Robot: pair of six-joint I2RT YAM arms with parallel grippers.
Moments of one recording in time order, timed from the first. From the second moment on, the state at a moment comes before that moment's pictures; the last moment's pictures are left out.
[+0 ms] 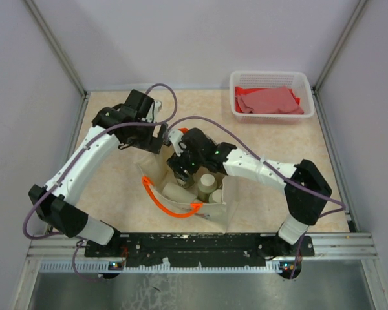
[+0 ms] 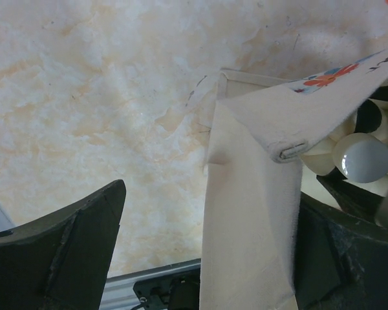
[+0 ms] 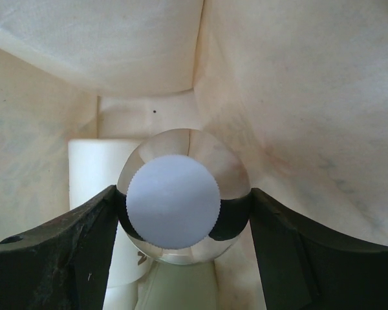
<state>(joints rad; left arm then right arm) -0.51 1.48 1.58 -1.15 -0.17 -0.11 0.92 1.64 1.24 -0.33 -0.11 -0.09</state>
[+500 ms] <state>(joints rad) -0.50 1.49 1.73 -1.11 -0.03 -0.13 0.93 1.53 1.35 -0.49 -0.01 -0.06</state>
